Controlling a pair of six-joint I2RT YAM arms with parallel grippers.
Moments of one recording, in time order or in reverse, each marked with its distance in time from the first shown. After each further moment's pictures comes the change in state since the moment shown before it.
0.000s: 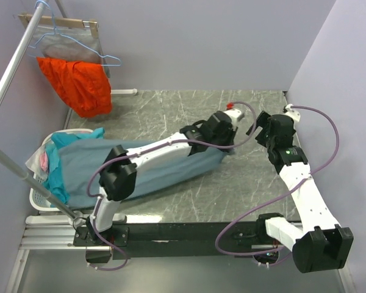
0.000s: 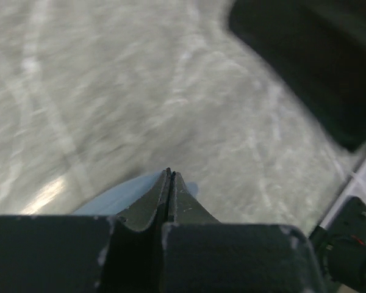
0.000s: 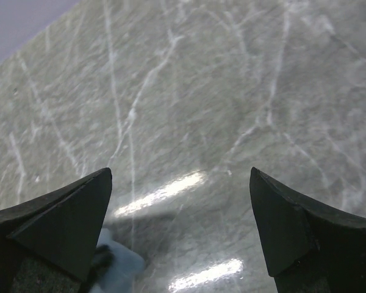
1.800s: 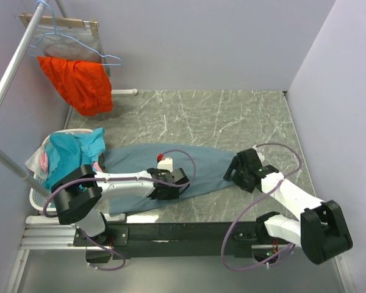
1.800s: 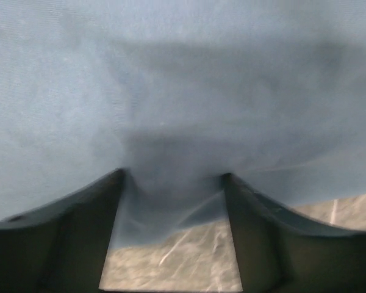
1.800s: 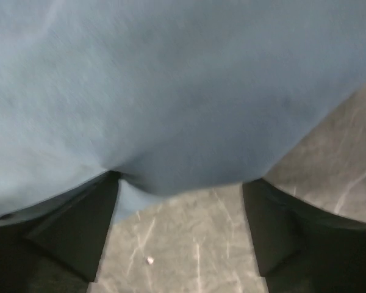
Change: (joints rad) left arm -0.104 -0.435 -0.921 -0.274 -0.393 -0.733; right arm 0.275 0.073 -0.413 -0.066 -0.119 0.296
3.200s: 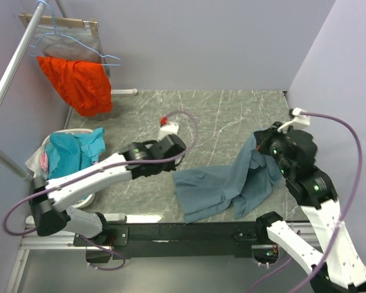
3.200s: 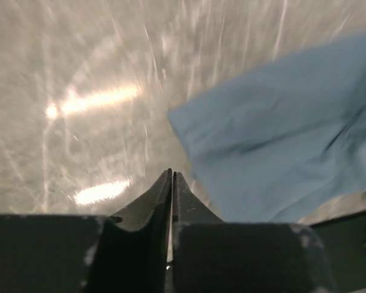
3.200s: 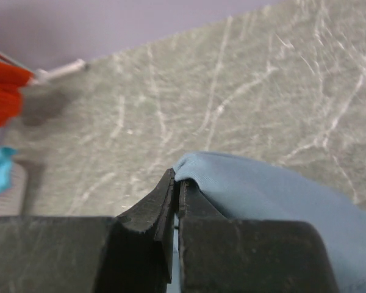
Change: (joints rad) left arm 0.048 -0.219 0.472 -0.268 -0.094 0.395; right arm 0.006 -0.384 0.630 -0.201 0.137 -0.375
